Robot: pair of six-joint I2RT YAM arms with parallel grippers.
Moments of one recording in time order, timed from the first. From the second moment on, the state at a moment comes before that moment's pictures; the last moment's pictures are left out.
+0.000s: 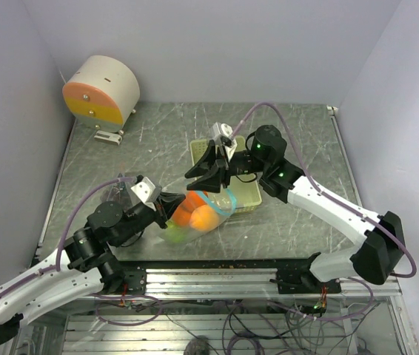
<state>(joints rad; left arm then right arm) -0.98 0.49 0.57 -0.07 -0.12 -0.16 0.76 1.36 1.12 0.28 -0.99 0.14</state>
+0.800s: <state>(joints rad) -0.98 0.49 0.57 -0.07 -0.12 -0.16 0.74 1.38 1.14 0.13 -0.97 0.10</state>
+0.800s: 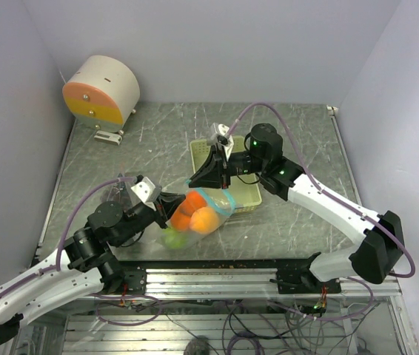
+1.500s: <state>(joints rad) -0.98 0.63 0.58 0.00 -0.09 -0.15 0.71 1.43 1.17 0.17 -1.12 0.21</state>
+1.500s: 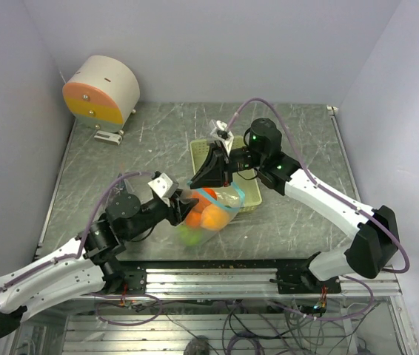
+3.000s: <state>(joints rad) -0.98 0.56 0.71 -0.19 -0.04 -0.11 0.72 1.49 1.23 0.05 -1.24 0.00</state>
